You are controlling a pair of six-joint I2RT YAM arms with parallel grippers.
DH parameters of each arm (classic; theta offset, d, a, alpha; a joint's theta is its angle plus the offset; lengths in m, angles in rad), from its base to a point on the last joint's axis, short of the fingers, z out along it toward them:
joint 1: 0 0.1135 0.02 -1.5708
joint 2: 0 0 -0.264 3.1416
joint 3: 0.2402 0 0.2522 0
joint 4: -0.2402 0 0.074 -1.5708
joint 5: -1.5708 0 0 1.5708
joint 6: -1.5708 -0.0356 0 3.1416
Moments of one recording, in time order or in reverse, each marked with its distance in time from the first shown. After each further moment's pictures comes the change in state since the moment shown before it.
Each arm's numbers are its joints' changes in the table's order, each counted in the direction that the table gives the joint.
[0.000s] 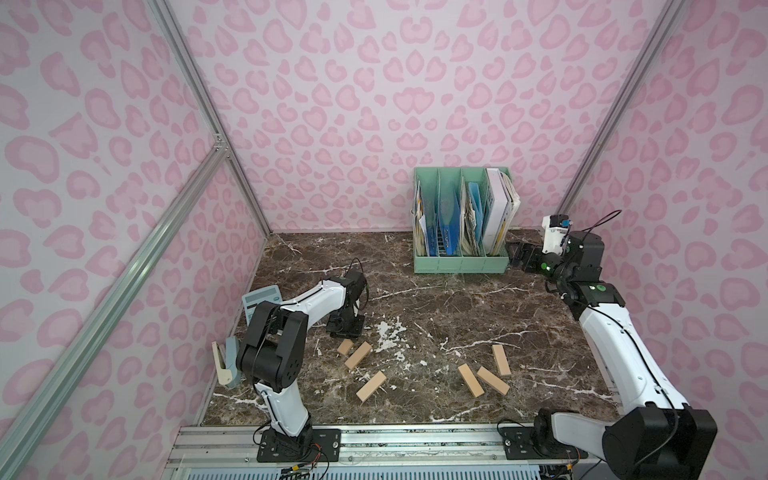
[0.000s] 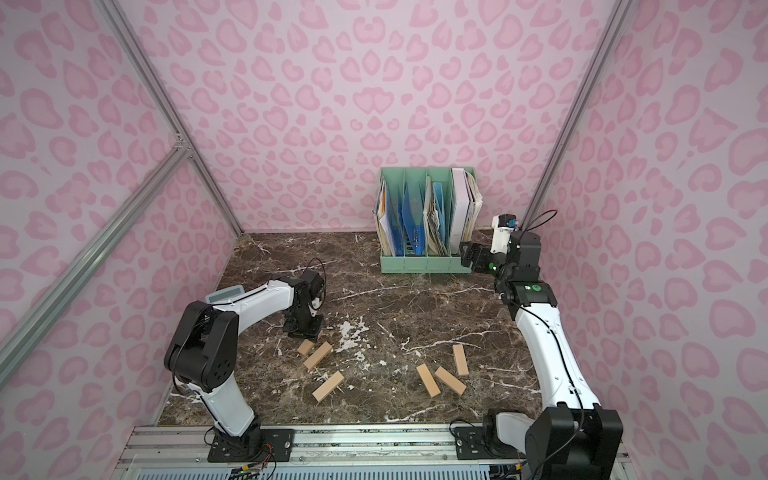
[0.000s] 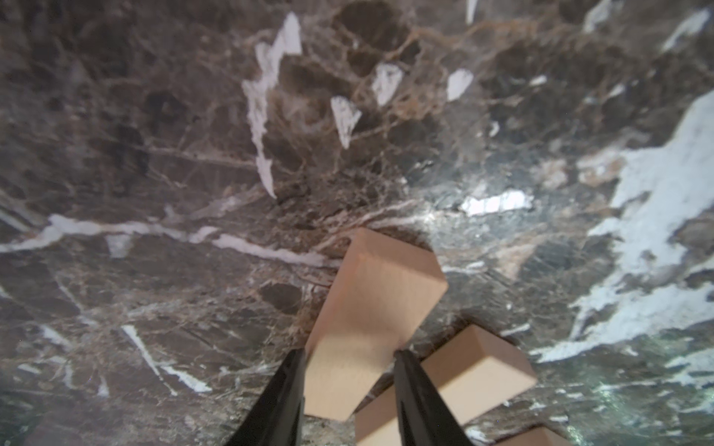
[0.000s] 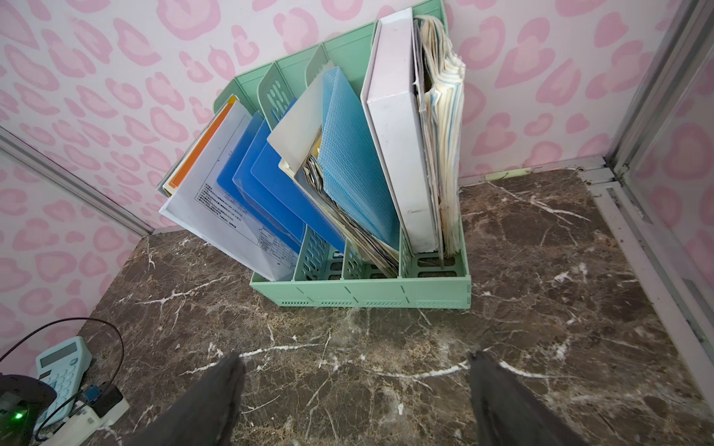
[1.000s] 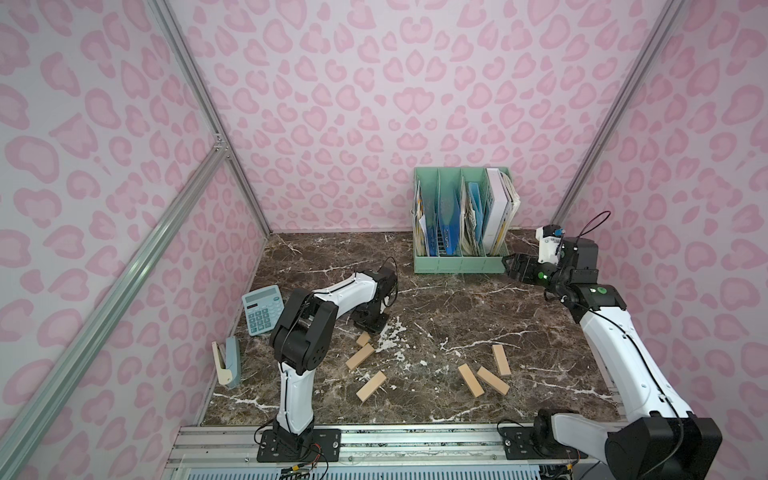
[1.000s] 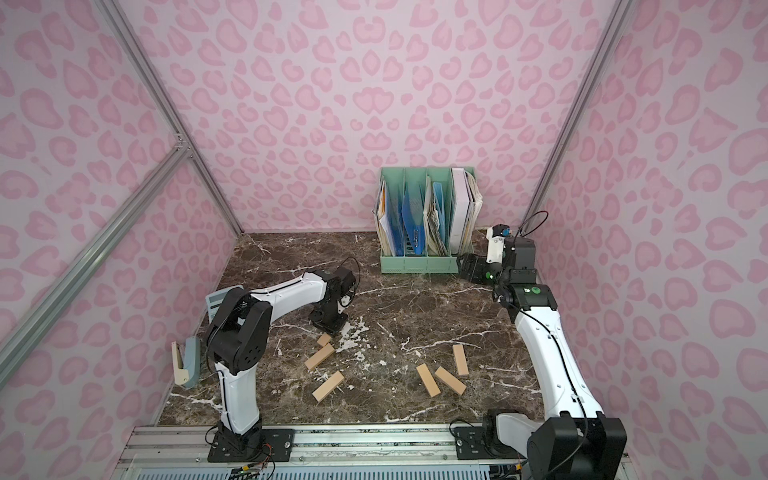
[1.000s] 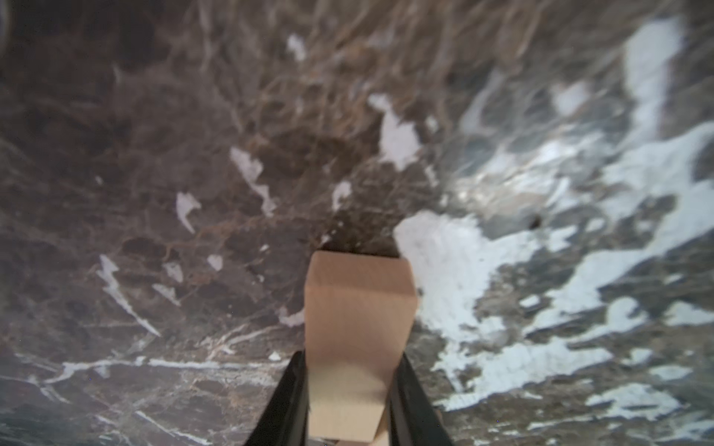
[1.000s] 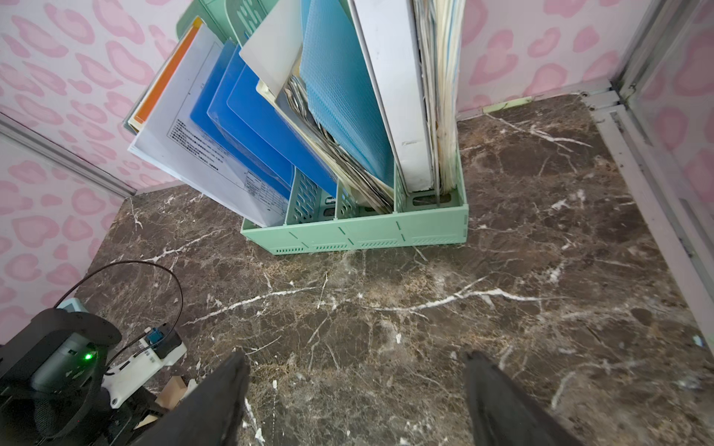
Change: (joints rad) left arm -0.207 0.237 0.302 -0.091 0.070 -0.138; right arm 0.030 -0.053 -0.015 -0.203 -0.038 -0.001
